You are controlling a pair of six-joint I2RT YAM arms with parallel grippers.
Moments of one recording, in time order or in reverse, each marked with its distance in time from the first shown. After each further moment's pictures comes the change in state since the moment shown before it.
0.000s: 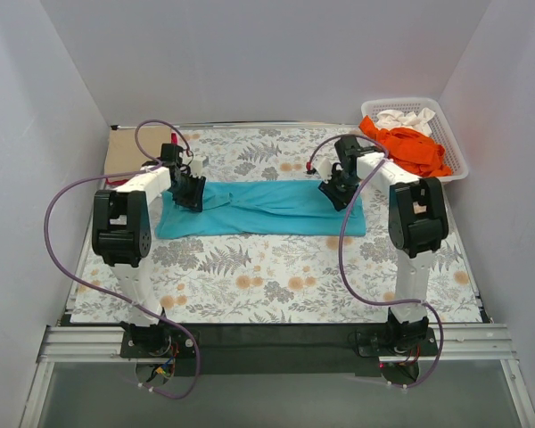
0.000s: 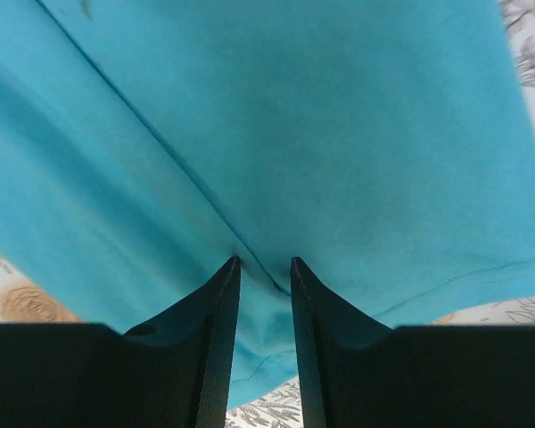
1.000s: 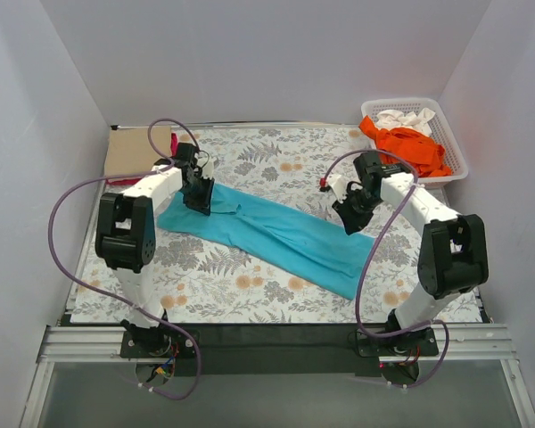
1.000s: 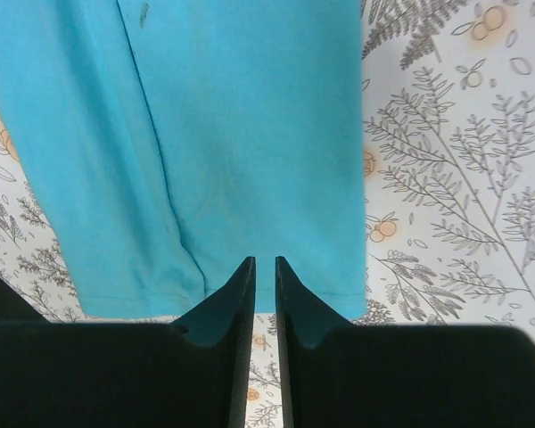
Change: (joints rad) left arm -0.101 -0.076 0.000 -0.089 -0.051 -0.152; right arm -0.017 -0.407 -0.342 -0.133 -0.143 0.010
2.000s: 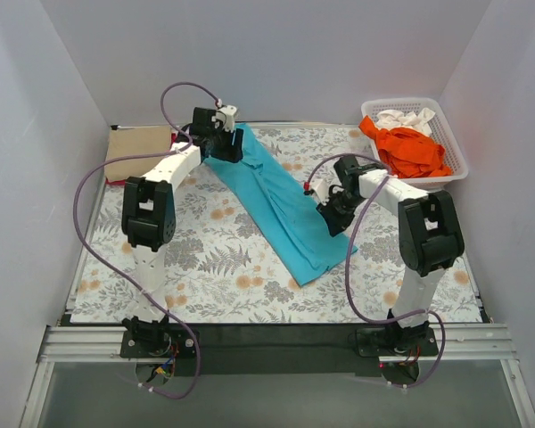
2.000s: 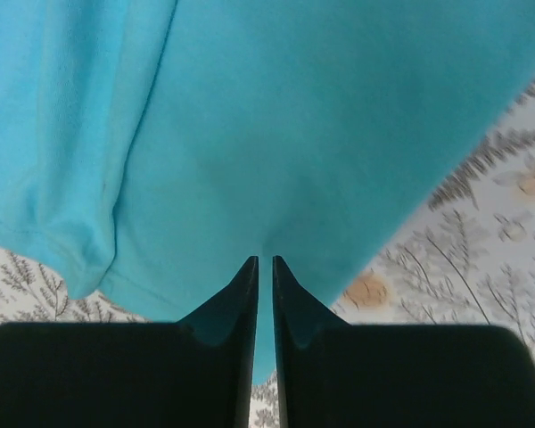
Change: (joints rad) left arm -0.069 0.341 0.486 0.332 0.051 0.002; right arm 0.063 0.202 0.058 0.097 -0.042 0.022
